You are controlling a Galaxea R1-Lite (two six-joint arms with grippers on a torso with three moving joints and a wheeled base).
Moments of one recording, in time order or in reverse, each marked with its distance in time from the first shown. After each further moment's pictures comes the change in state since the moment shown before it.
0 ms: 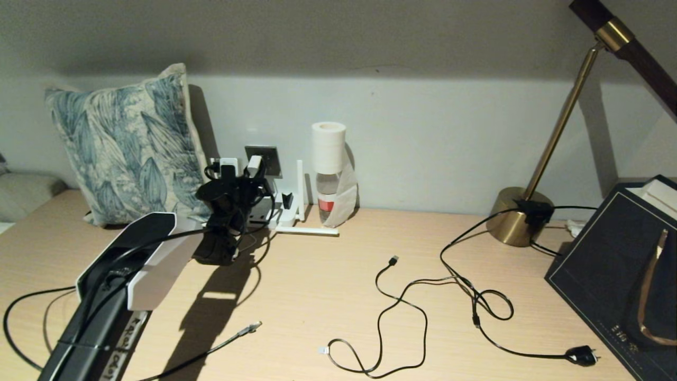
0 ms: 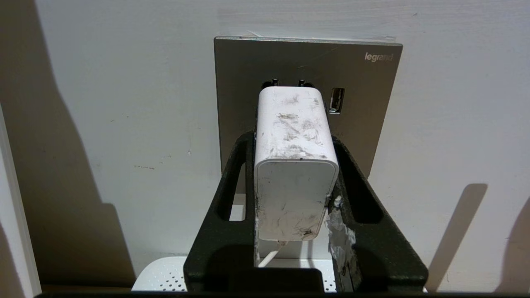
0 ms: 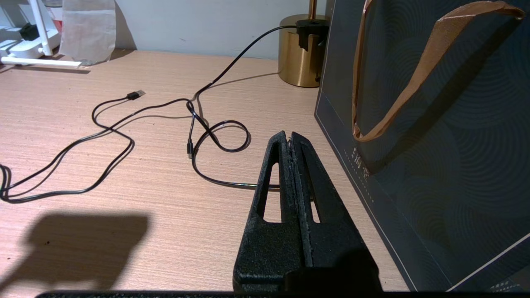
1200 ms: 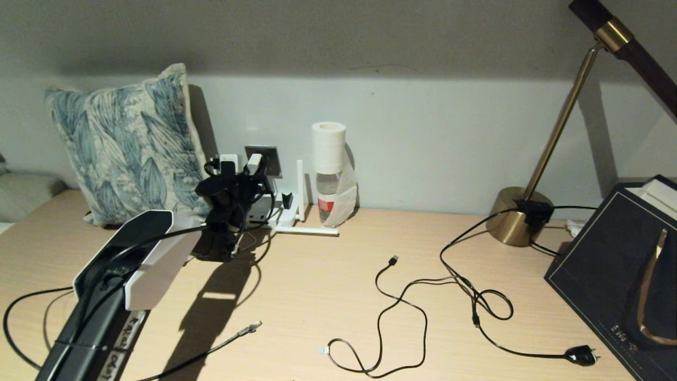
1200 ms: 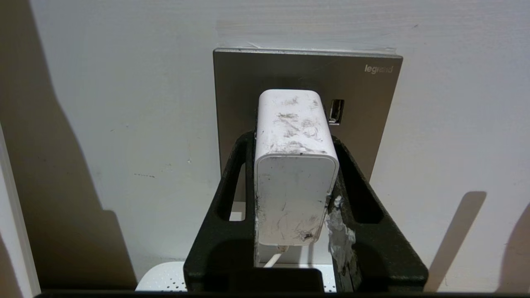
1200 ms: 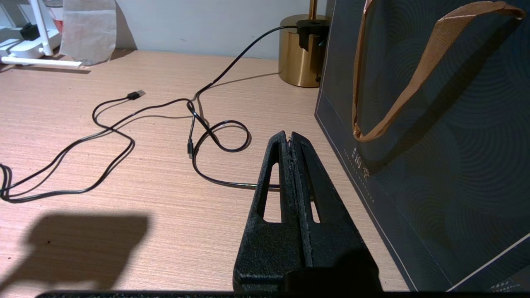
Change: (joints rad) left arm -0.002 -0.012 -0.023 0.048 0.001 0.000; right arm 0.000 0.000 0.000 0.000 0.000 0.000
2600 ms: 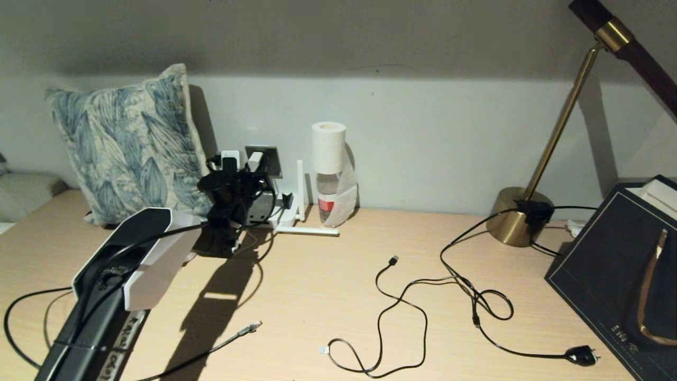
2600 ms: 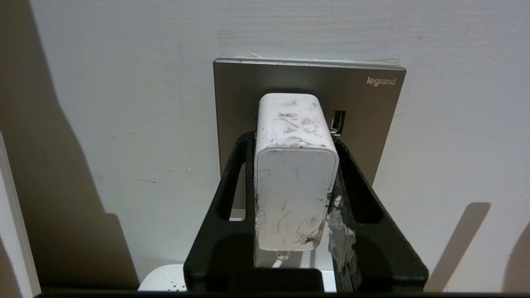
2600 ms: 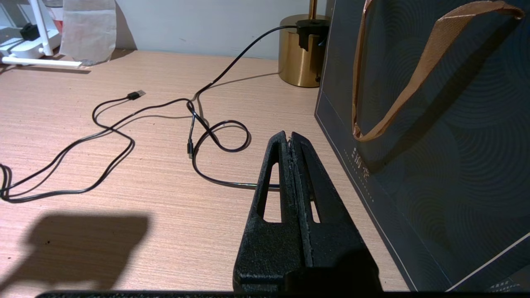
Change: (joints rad) left arm -0.008 -0.005 -0.024 0.063 0.034 0.003; right arm 0.000 0.000 0.000 0.000 0.000 0.000
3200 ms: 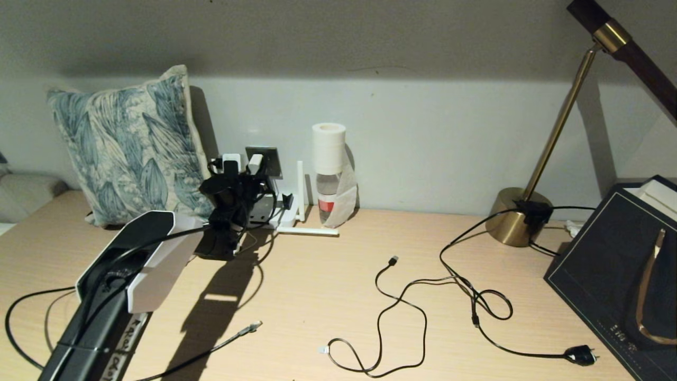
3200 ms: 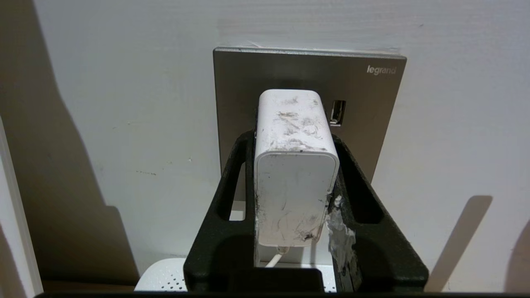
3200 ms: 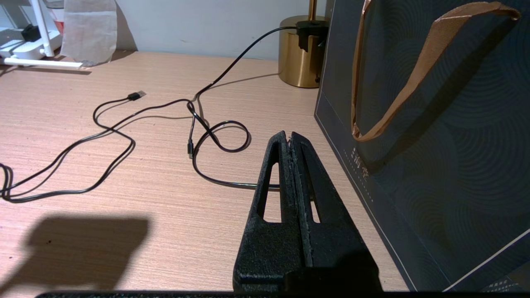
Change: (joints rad) left arm -0.001 0.030 -0.005 0.003 0.008 0.000; right arm 0.000 0.000 0.000 0.000 0.000 0.000
